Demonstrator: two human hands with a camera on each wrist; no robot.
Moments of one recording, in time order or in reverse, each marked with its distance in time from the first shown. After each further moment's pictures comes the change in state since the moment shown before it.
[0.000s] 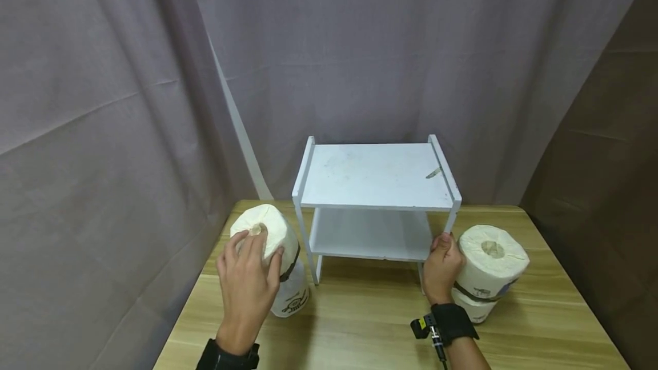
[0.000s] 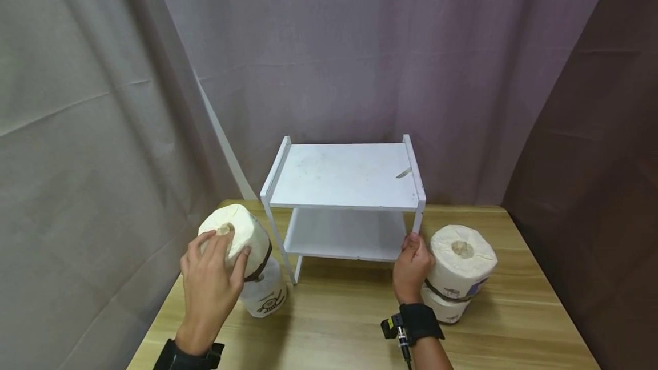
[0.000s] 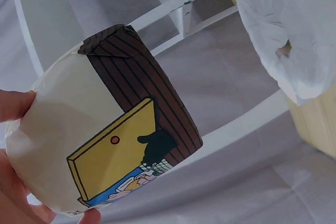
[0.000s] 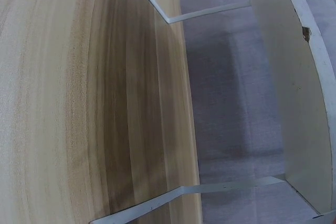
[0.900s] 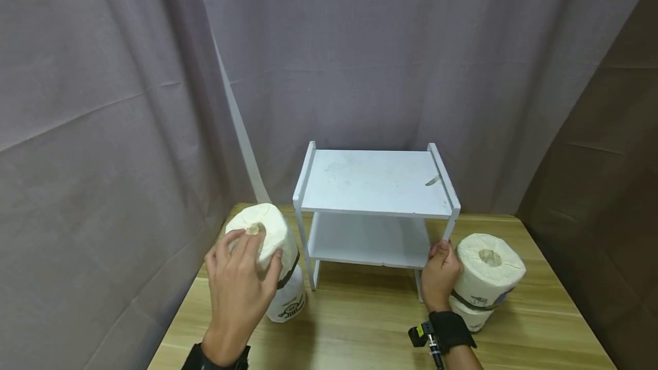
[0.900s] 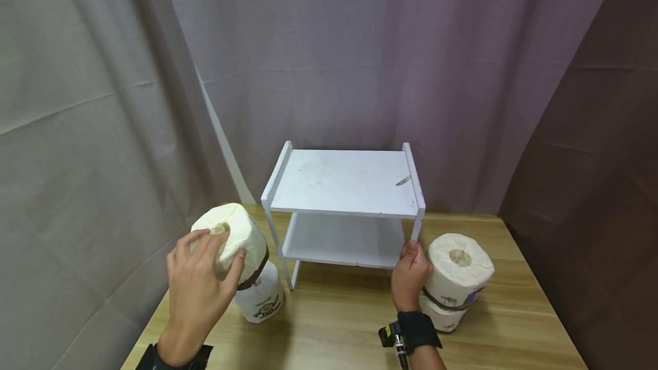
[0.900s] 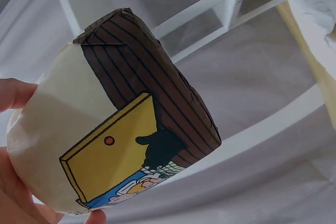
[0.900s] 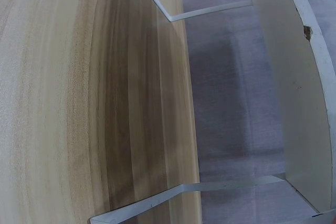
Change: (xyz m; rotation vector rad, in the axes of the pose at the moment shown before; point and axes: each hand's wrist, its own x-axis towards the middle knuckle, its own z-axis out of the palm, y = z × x) left_hand 0.014 0.013 -0.029 -0.036 0.034 0.031; right_hand 0.000 0.000 -0.003 -0.015 -0.010 0.000
